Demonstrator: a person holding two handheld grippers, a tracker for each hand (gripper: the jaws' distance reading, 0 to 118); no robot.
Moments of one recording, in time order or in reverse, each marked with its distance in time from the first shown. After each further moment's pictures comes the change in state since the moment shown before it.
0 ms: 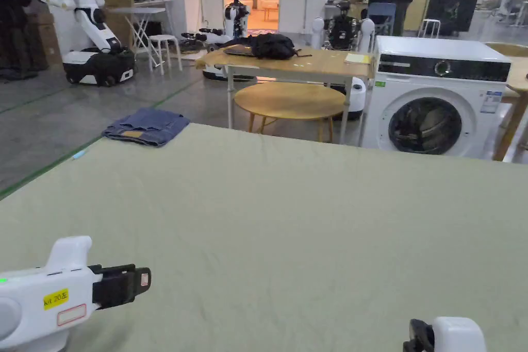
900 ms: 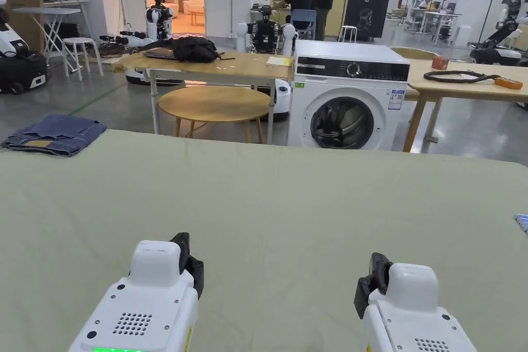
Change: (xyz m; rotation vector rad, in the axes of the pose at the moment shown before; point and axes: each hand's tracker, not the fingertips) left arm 0.215 -0.042 -0.048 0.469 0.151 -0.258; right arm 0.032 0.031 0.035 0.311 -0.173 -0.103
